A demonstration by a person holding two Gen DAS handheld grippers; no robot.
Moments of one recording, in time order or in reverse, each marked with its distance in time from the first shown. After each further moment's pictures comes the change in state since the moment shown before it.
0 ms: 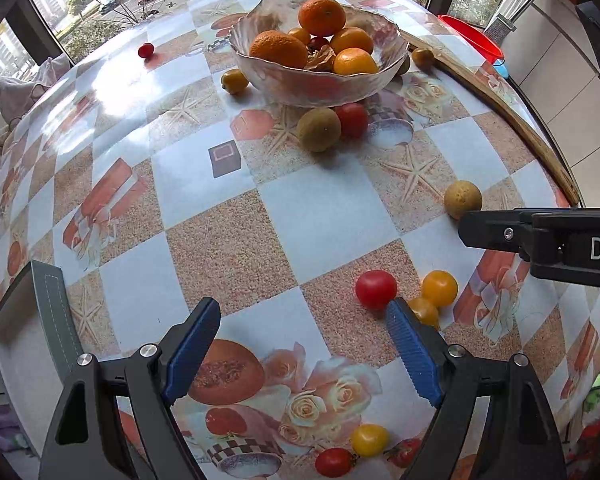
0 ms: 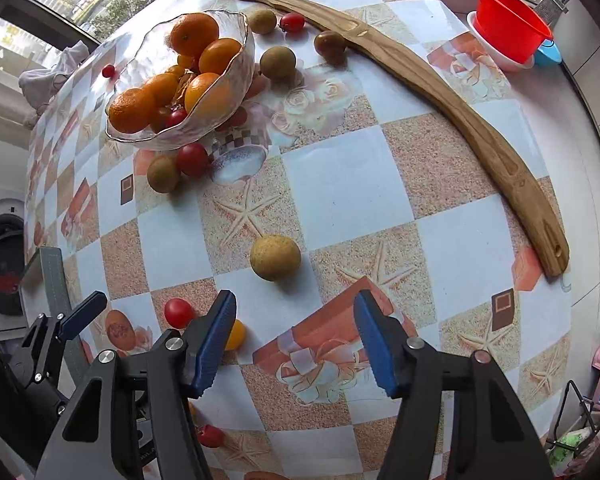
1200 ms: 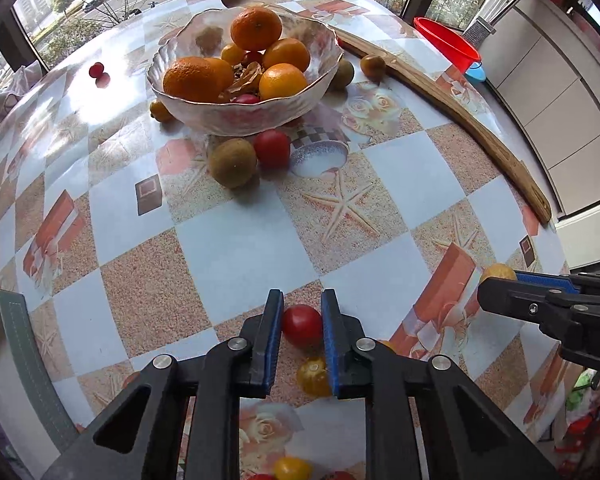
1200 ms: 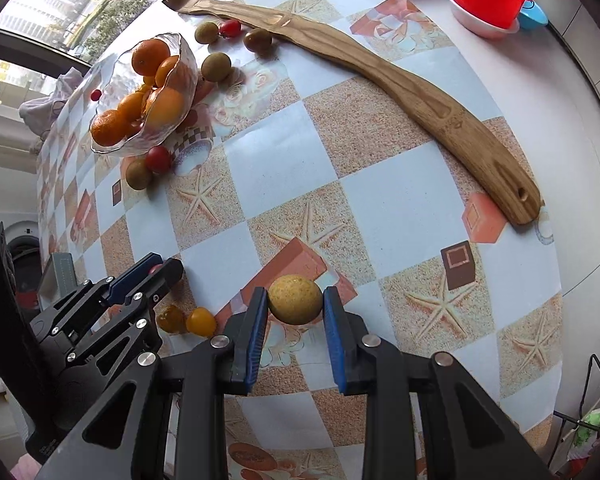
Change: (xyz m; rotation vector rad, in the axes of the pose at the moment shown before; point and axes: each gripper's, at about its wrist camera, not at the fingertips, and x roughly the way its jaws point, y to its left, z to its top) left arm 0.003 -0.043 0.036 -0.001 -0.003 -0.080; right arm -0.026 -0.054 -0.029 0.095 0.007 0.093
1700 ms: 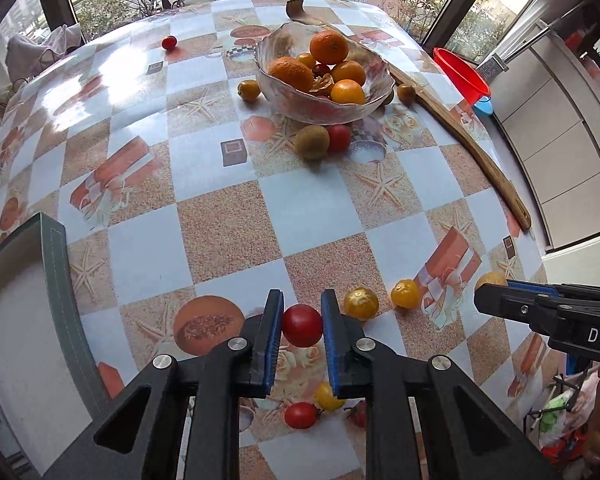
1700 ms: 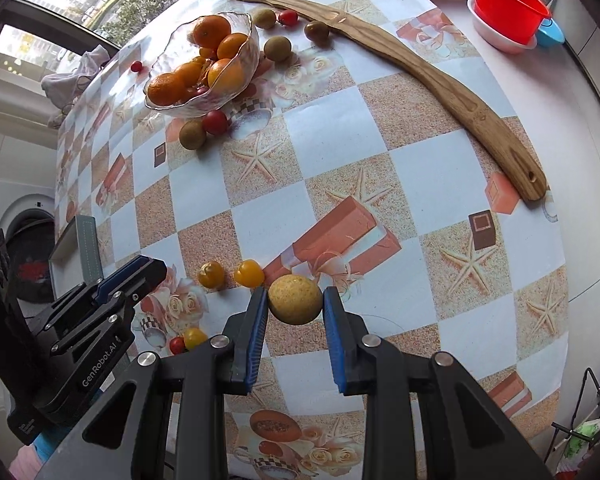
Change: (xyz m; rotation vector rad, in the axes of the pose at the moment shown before) left arm -0.046 0.050 -0.048 -0.124 -0.047 -0.037; right arm -0.014 0.042 -0.032 -0.086 0.013 0.013
